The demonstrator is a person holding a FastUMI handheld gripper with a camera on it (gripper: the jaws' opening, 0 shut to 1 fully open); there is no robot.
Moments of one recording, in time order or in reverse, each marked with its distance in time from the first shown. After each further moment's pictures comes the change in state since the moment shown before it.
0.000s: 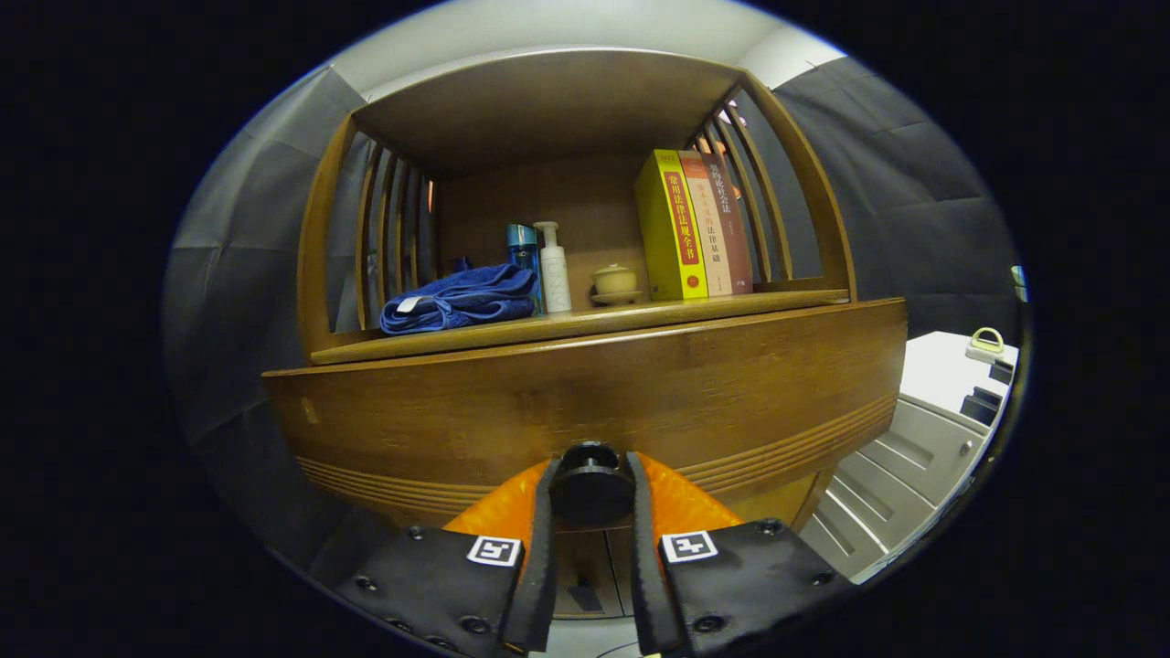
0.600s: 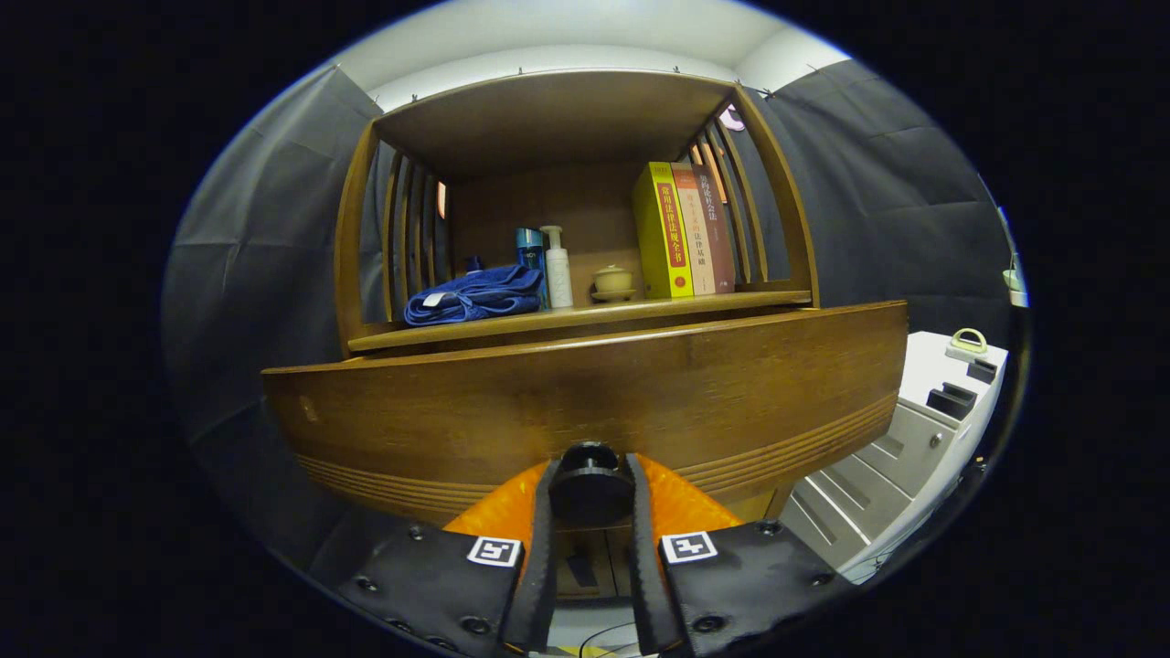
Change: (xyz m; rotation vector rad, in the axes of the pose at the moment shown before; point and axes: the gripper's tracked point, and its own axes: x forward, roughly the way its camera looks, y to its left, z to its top) arm -0.063 -0.002 -0.008 -0.009 0.015 0.004
